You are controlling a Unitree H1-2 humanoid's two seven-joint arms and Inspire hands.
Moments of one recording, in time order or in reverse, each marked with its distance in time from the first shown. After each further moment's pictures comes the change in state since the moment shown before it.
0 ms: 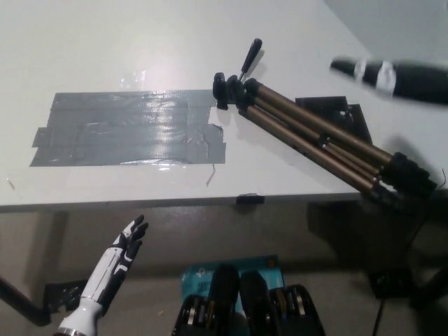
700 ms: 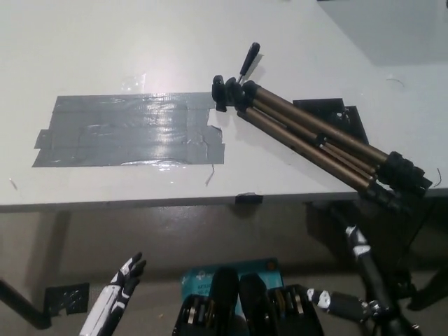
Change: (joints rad) left_arm 0.128 -0.008 -0.008 0.000 -0.006 -0.022 0.000; right_arm 0.628 0.231 0.063 0.532 0.038 -0.226 -0.132
